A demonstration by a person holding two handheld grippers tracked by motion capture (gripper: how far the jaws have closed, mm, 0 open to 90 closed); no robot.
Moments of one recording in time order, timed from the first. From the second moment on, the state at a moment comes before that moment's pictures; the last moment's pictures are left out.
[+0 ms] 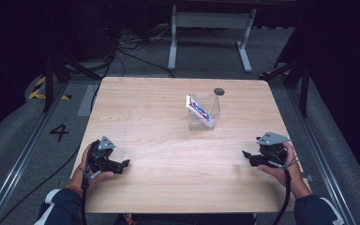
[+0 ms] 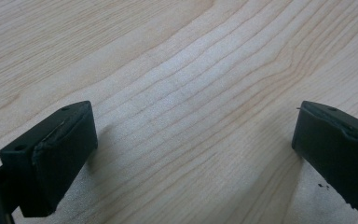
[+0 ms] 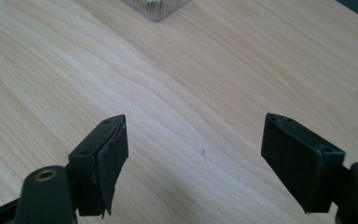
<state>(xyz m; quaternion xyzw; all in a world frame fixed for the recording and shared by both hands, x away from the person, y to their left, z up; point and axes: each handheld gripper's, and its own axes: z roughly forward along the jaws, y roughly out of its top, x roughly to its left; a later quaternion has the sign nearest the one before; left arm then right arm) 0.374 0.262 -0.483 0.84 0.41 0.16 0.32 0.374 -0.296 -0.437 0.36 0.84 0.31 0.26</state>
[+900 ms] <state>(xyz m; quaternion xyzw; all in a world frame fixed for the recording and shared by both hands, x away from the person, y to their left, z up) 0.373 0.262 -0.483 0.84 0.41 0.15 0.32 0.348 -0.358 -0.485 0.45 0.79 0.34 0.21</state>
